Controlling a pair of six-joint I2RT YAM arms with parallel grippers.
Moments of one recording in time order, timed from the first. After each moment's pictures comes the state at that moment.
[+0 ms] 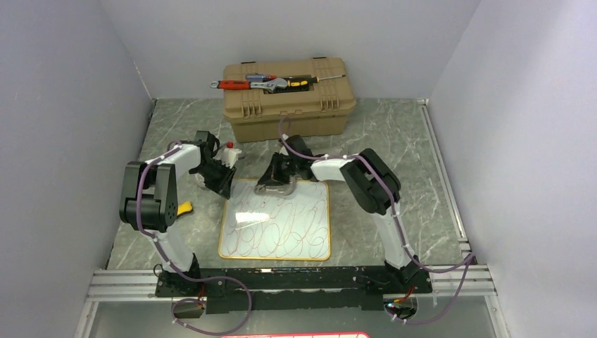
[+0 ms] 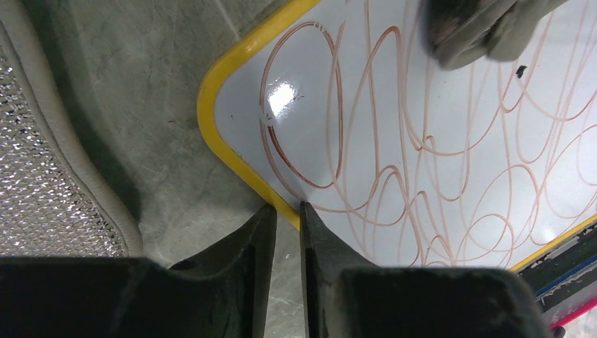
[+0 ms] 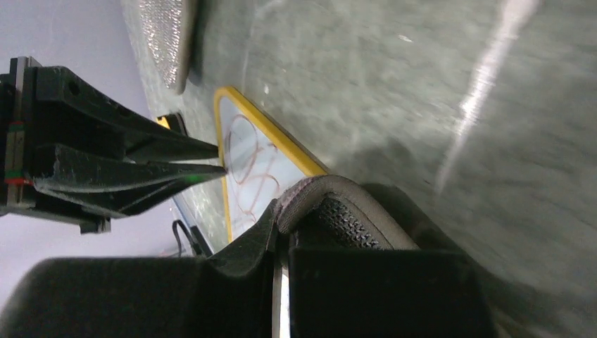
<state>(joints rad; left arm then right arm) -0.08 1.78 1.08 -0.73 0.40 0.47 0.67 2.20 1.33 0.15 -0.53 0.95</state>
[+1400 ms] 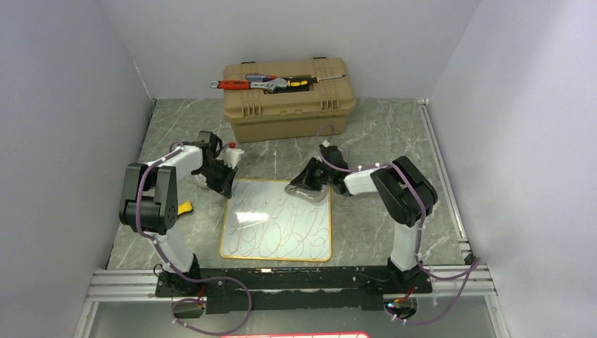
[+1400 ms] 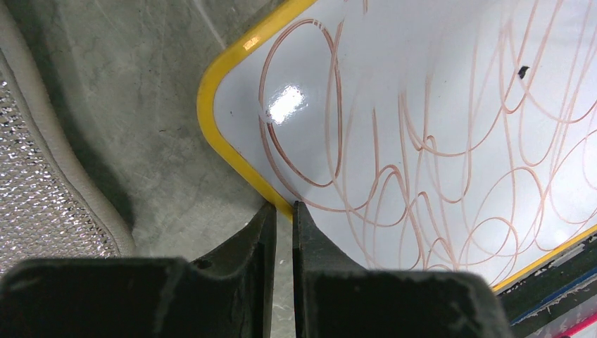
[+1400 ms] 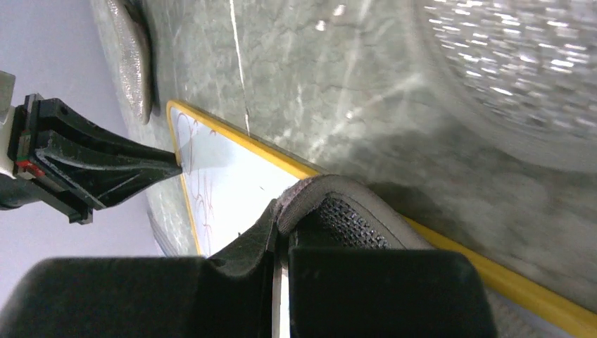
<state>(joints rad) -0.12 1.76 1.06 -0.70 0.37 0.45 0.55 1.92 0.86 0.36 -0.37 0.99</state>
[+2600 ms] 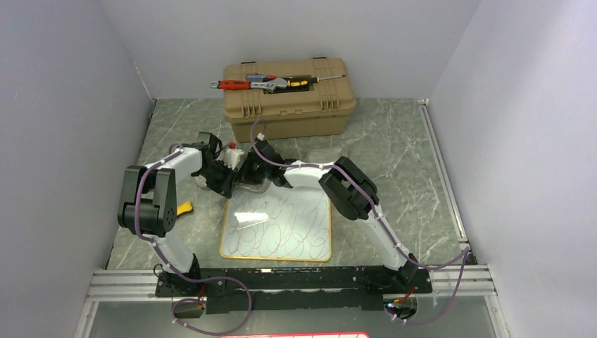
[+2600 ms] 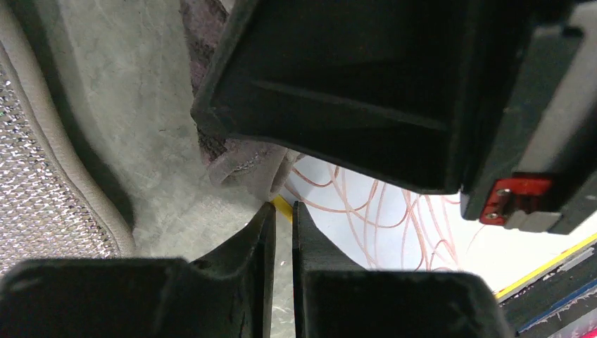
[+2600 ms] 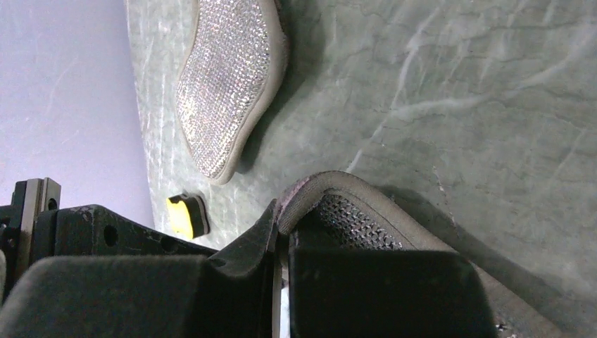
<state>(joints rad) -0.12 1.74 1.04 -0.68 0.37 0.46 0.86 2.37 1.63 0.15 -0.20 1.05</state>
